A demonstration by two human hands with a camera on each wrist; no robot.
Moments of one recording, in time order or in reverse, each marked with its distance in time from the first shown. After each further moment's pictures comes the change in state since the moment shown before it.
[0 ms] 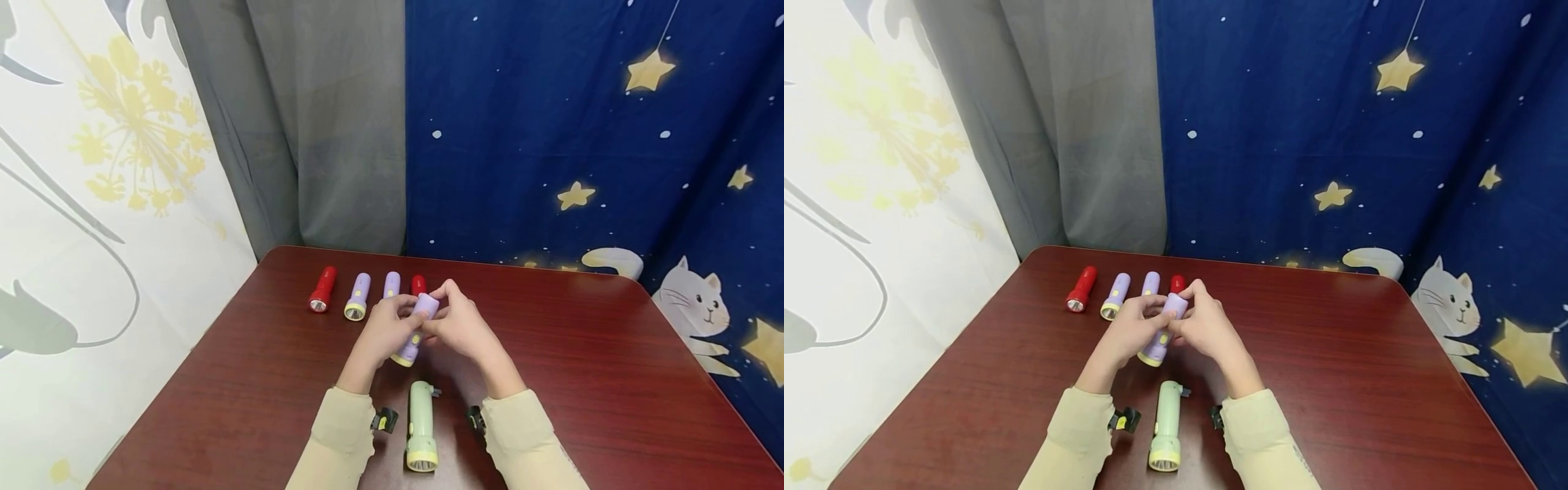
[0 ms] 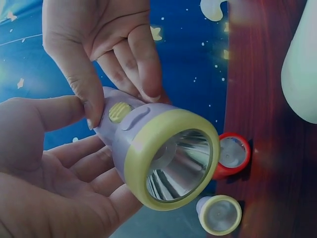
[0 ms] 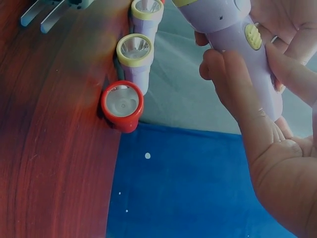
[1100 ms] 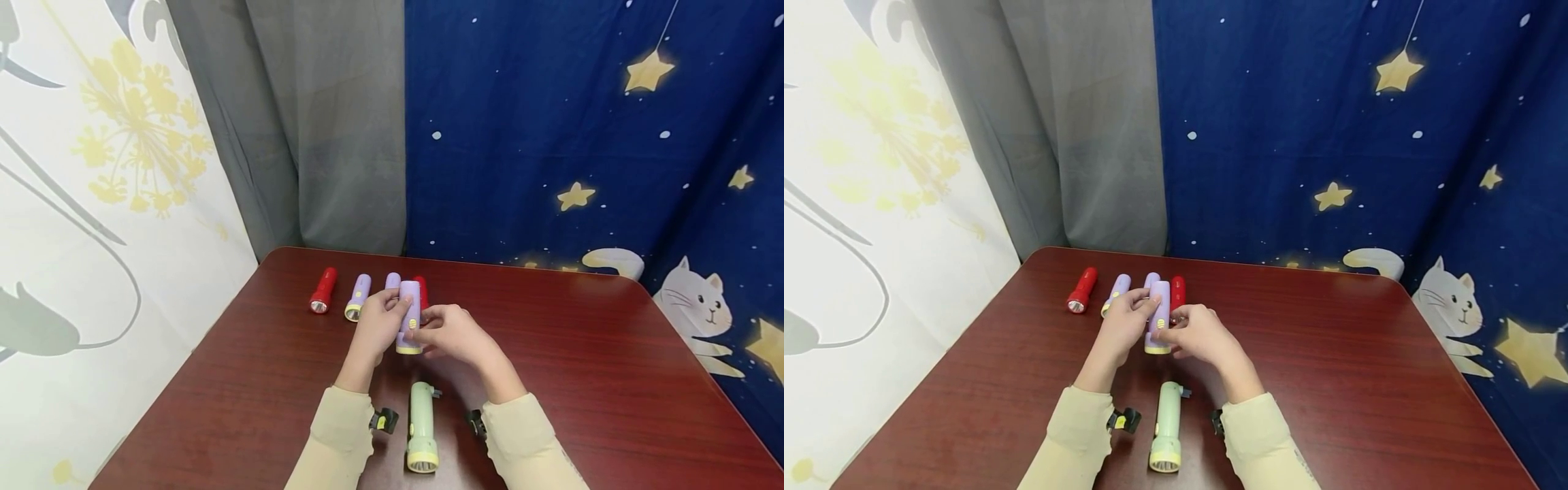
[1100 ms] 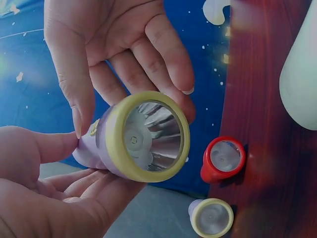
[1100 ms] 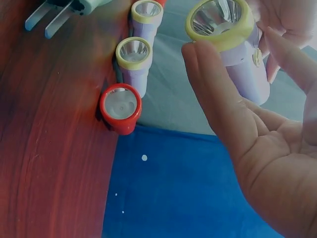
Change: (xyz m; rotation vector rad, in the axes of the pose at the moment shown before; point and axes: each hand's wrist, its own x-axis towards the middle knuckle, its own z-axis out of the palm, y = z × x) left_hand 0.006 -0.004 -0.001 -0.196 0.179 -0.063; right_hand -0.002 0.001 0.007 -0.049 -0.105 0.087
